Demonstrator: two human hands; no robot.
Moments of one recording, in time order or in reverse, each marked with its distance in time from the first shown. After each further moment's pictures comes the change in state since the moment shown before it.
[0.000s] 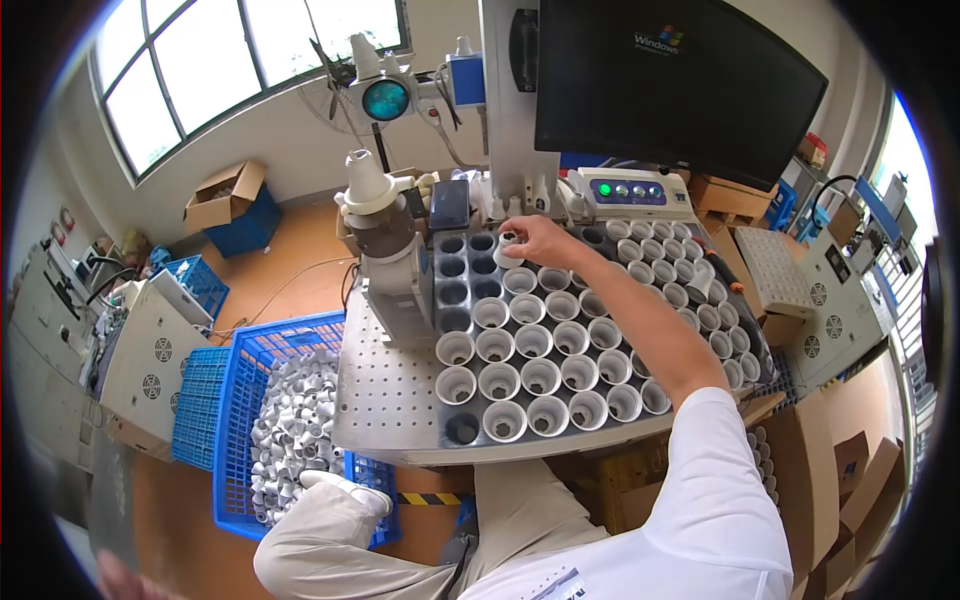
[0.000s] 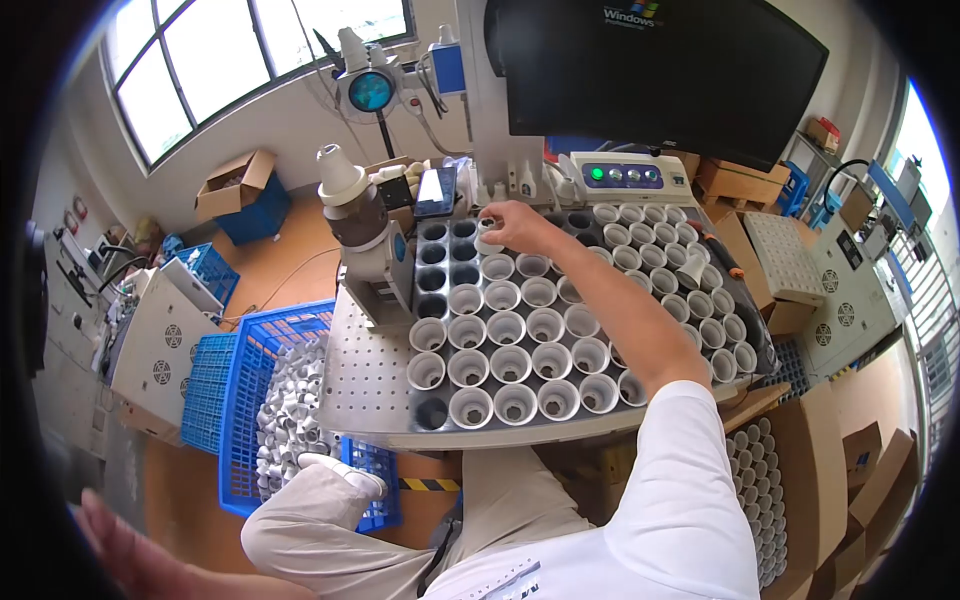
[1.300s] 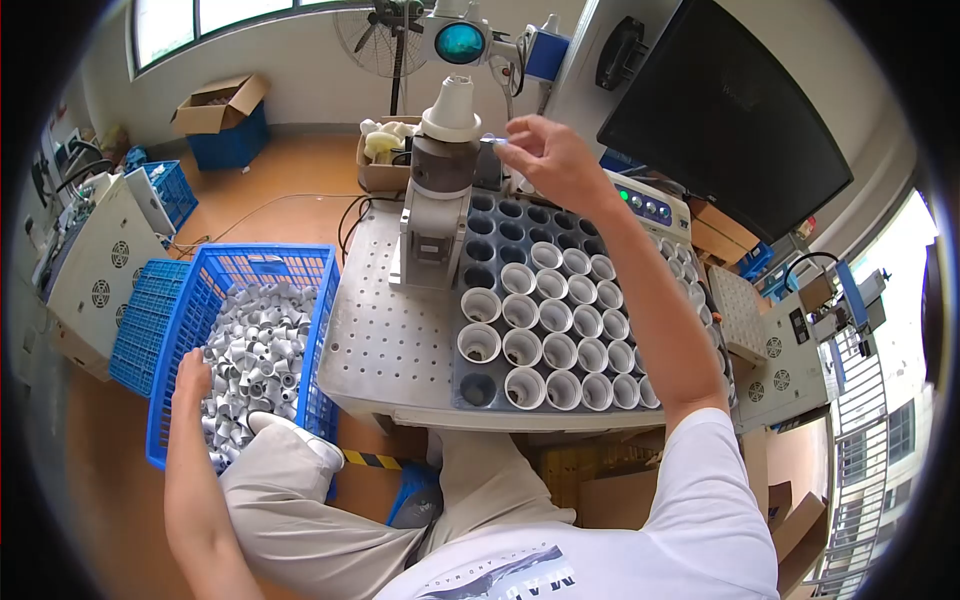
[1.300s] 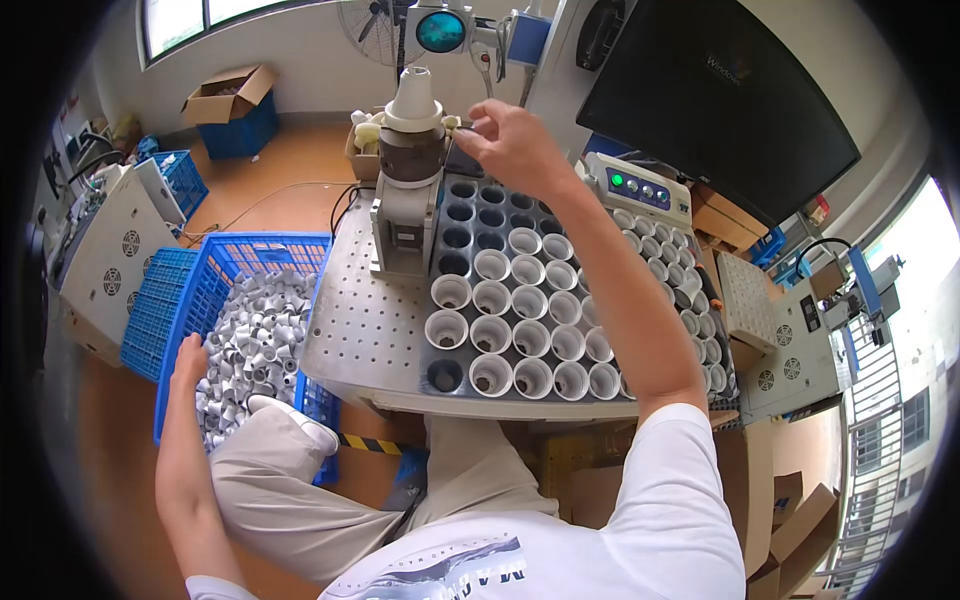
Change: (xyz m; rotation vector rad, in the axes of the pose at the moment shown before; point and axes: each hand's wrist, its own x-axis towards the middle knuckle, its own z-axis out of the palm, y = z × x) left_hand -0.197 -0.068 -0.440 1.959 -0.517 -1.435; right_hand 0.024 -0.174 0.002 -0.190 0.168 -0.095
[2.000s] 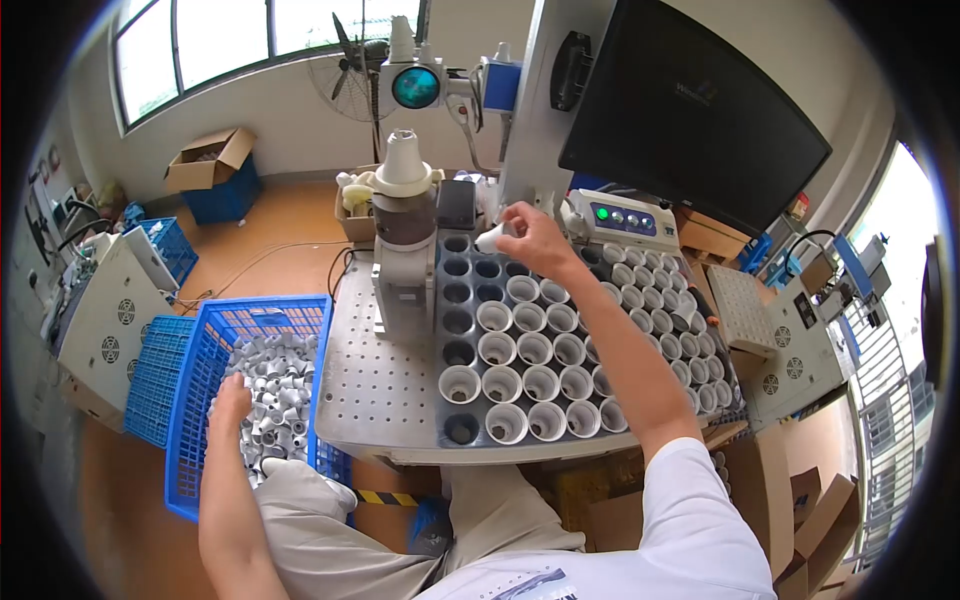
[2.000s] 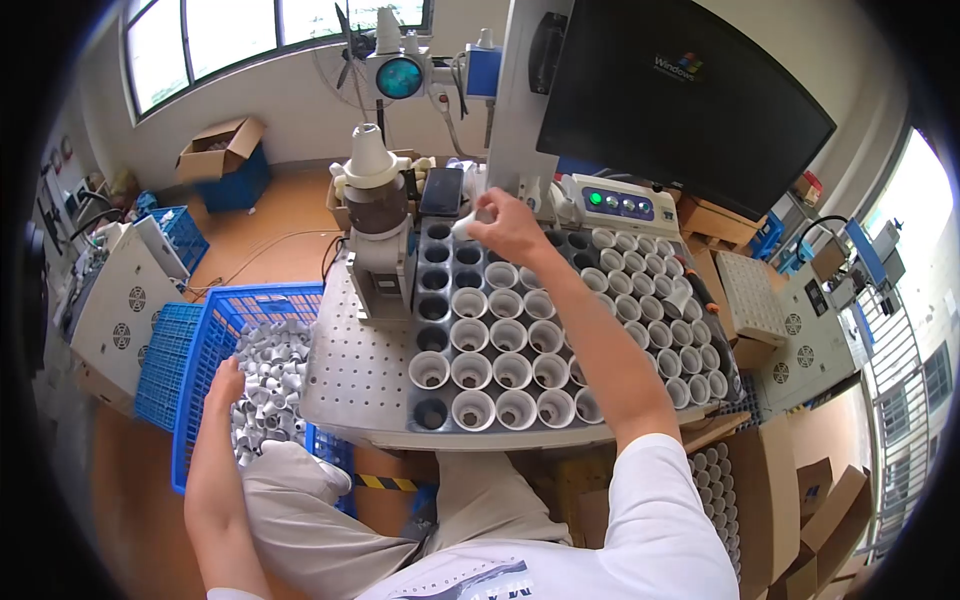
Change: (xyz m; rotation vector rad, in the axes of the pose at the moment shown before) left_hand 0.036 0.083 0.009 -0.054 -0.117 0.131; right_hand -0.035 0.093 0.027 0.142 0.078 0.208
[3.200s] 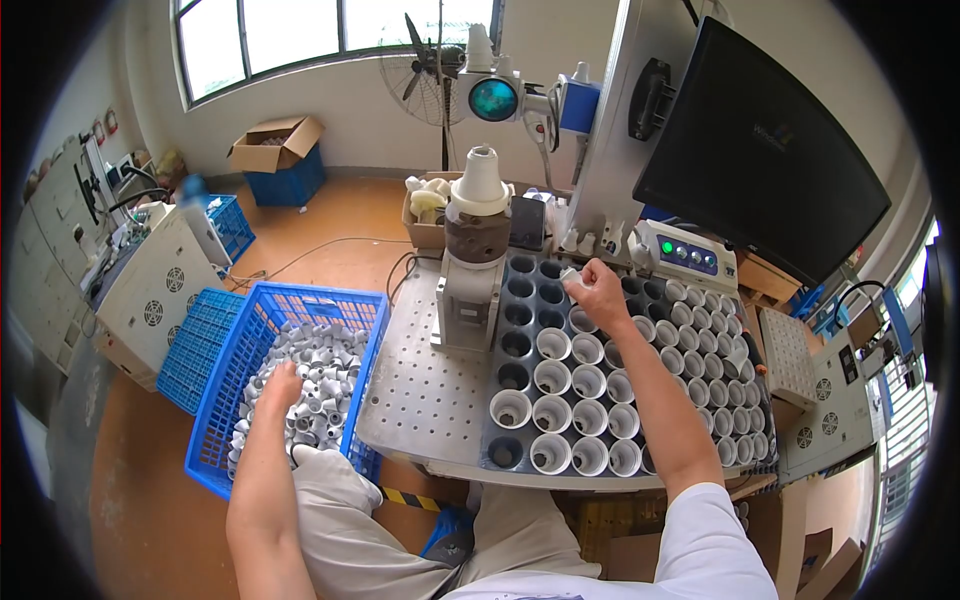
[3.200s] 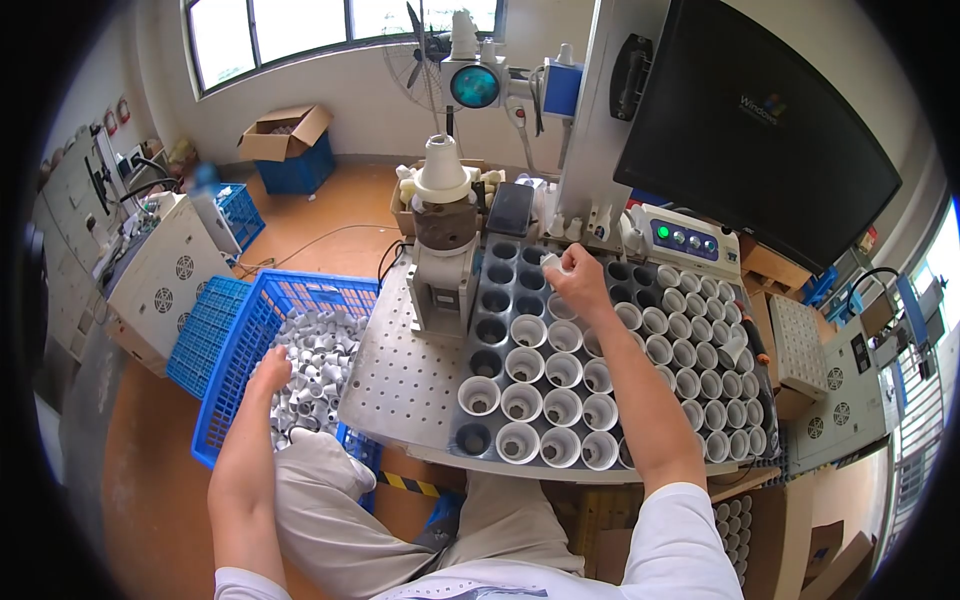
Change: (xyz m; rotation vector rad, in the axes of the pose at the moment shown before) left_hand -0.018 0.042 -0.015 -0.027 -0.055 -0.115; right_hand -0.007 0.066 0.036 0.046 0.177 0.020
